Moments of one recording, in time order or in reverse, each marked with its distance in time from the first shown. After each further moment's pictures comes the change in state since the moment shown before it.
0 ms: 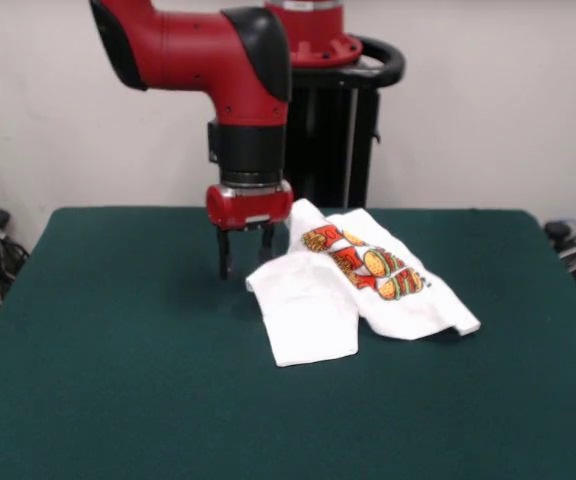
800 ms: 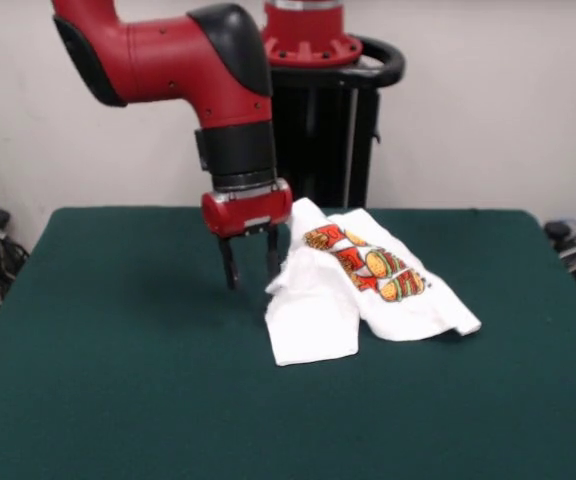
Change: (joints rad) arm -0.233 -0.026 0.277 0.023 -0.074 0.133 0.000
